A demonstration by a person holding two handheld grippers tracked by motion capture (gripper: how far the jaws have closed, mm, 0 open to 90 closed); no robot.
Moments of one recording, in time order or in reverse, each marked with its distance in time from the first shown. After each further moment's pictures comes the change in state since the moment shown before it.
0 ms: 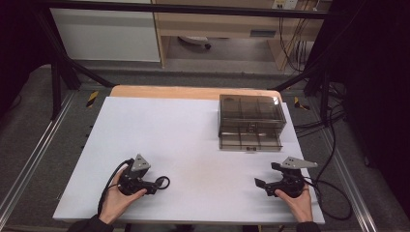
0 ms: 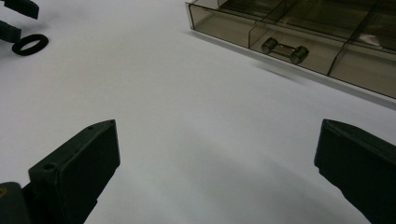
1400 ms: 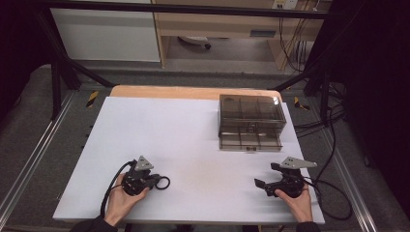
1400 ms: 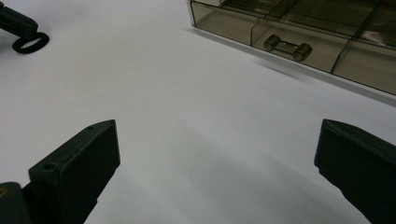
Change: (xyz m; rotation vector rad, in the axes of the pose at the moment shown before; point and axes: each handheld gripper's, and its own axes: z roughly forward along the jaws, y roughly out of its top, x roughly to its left) left arm -0.006 0.001 0.003 0.044 -0.028 -0.053; right arm 0.000 0.000 0.001 0.010 0.006 0.004
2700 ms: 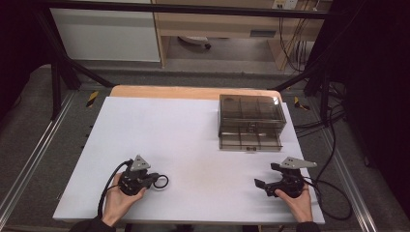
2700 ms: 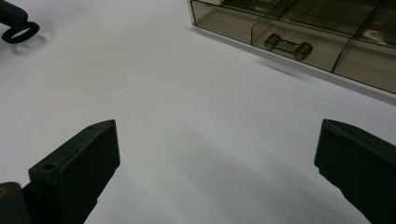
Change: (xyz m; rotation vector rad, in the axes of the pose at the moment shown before) left arm 0.002 0.000 -0.012 -0.046 -0.006 0.003; right arm 0.000 0.000 0.000 0.004 0.000 0.000
